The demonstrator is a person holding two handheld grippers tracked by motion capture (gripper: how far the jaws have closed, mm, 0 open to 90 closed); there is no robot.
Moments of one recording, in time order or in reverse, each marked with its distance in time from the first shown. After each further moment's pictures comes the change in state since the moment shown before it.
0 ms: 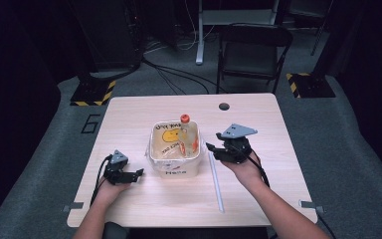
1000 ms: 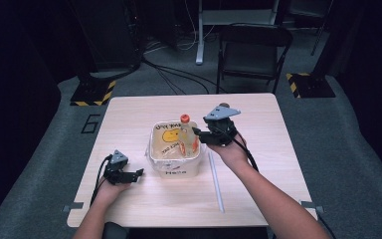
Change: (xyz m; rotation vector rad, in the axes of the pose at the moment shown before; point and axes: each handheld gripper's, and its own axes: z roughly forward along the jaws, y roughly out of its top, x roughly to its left) left arm 0.000 0.000 0.000 -0.001 0.000 0.000; right arm 0.002 0.055 0.029 -0.024 0.006 -0.042
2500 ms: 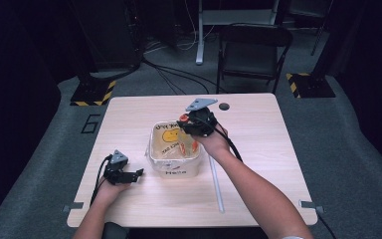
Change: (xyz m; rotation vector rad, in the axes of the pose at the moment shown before) left arm 0.000 0.000 0.000 0.000 0.002 -0.003; right arm 0.005 0.027 0.059 0.048 0.094 -0.006
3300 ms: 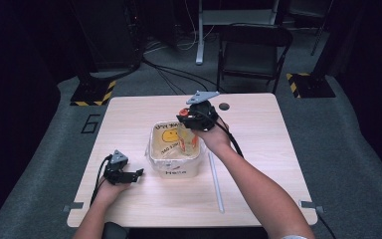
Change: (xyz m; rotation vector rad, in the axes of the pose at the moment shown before) left arm 0.000 0.000 0.000 0.001 0.002 0.002; right arm -0.003 0.018 -0.010 -0.013 0.005 0.003
